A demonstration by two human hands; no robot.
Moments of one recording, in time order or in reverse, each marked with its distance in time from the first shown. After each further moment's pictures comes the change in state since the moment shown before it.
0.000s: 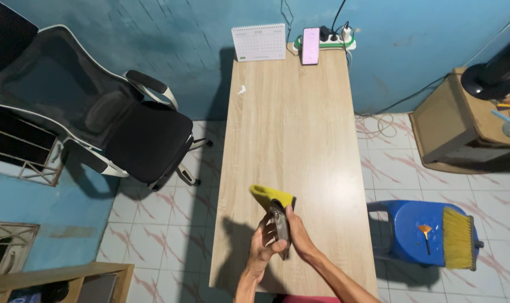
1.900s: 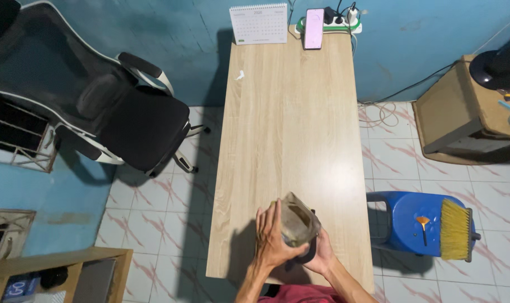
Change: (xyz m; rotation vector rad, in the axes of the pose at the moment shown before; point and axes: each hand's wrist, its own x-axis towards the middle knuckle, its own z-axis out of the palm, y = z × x) left_hand 0.019 -0.010 0.022 1.205 0.098 0.527; right_hand -0.042 0.035 -0.051 1.119 -0.118 0.451
